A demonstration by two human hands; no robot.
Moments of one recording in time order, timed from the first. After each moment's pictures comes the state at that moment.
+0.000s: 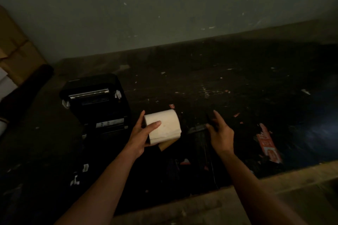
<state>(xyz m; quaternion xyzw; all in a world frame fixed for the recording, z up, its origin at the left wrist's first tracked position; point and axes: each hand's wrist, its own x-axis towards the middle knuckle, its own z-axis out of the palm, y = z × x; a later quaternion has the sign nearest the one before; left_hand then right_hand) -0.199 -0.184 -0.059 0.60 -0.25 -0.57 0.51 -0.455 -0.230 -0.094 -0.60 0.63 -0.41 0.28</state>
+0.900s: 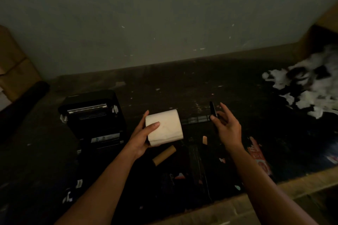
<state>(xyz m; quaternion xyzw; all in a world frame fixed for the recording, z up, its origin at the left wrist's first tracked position) -0.210 -0.204 -0.029 0.50 -0.31 -0.61 0.53 -0.484 -0.248 -0.026 -0.54 0.57 -0.52 0.33</state>
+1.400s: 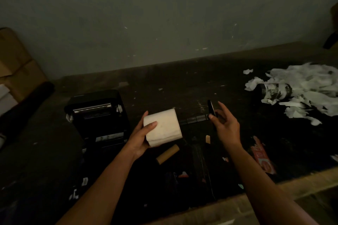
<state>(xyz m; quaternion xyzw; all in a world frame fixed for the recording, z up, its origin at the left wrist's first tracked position) -0.195 -0.198 -0.031 0.48 -0.30 -0.62 0.55 -0.472 -0.244 -0.025 -0.56 0.54 -0.54 0.34</state>
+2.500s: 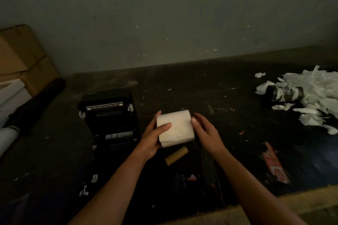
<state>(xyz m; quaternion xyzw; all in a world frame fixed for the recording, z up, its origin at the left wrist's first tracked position) -0.203 -0.198 -0.029 0.47 -0.32 -0.60 0.56 -0.404 -0.224 -0.016 -0.63 0.46 -0.39 0.49</state>
